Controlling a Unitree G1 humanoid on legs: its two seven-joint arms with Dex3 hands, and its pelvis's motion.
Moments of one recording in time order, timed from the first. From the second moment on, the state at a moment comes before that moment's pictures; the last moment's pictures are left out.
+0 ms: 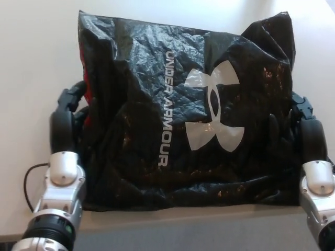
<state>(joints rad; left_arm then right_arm) -0.58 0.12 0.07 0.98 -0.01 -0.33 0.20 -0.60 -0.17 -0.04 1.11 -0.08 -0.44 -0.16</state>
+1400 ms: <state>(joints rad) -0.56 -0.08 -0.05 0.94 0.04 -0.36 0.22 -0.60 0.00 0.07 1.10 -0.12 -0.49 -0.12</state>
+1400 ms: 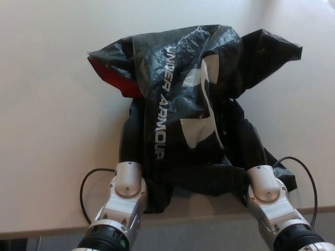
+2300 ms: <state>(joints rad) -0.33 0.26 0.22 0.19 -0.08 -0.22 0.10 -0.36 -0.33 -0.20 0.51 -0.03 -0.49 -0.03</state>
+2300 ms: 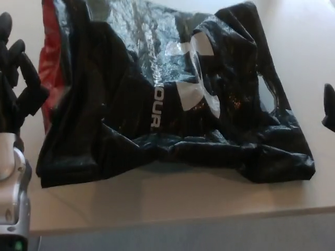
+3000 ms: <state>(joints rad) 0.49 0.14 0.17 -0.37 -0.13 -0.37 0.03 0.41 -0.26 -0.22 -0.08 -0.01 -0.62 -0.01</state>
